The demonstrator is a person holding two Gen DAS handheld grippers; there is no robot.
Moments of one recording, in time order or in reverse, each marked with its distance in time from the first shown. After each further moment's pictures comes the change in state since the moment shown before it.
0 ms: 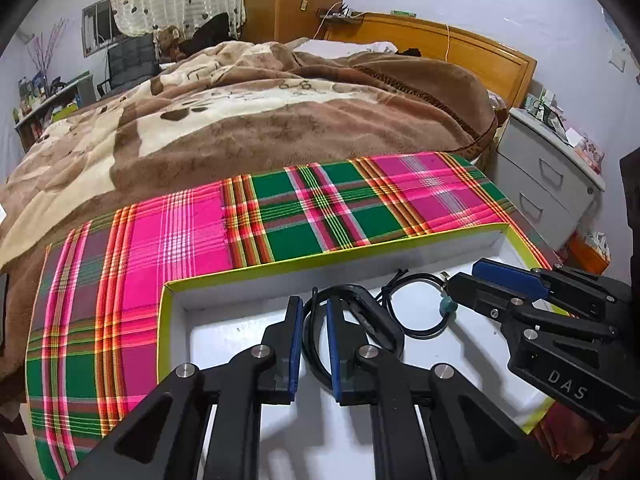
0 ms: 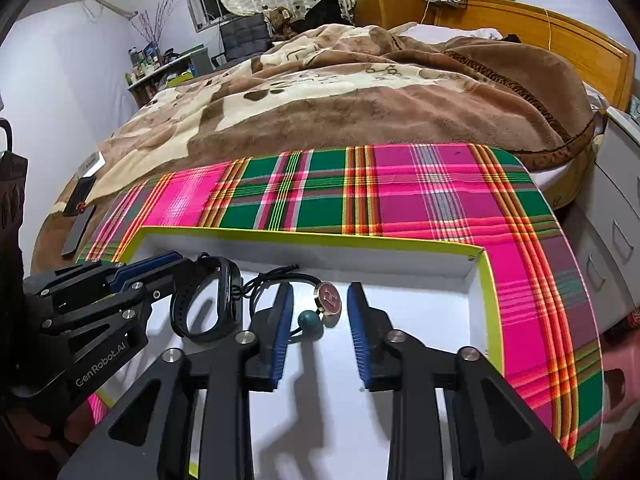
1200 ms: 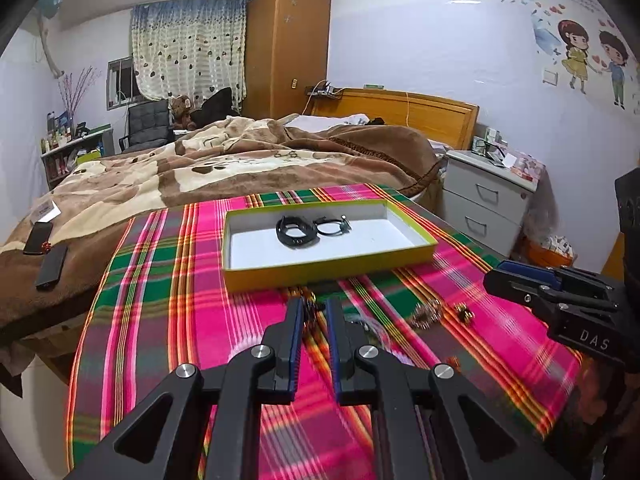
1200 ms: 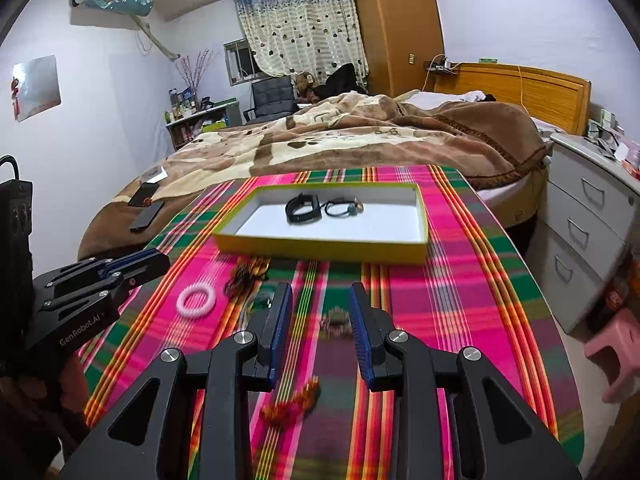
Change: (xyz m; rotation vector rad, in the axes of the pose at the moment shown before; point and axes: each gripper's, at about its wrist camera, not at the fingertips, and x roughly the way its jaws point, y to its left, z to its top) left arm -0.220 -0.043 -0.183 0.030 -0.295 -0.017; right arm -0.202 0.040 -0.176 -0.056 -0.253 0.026
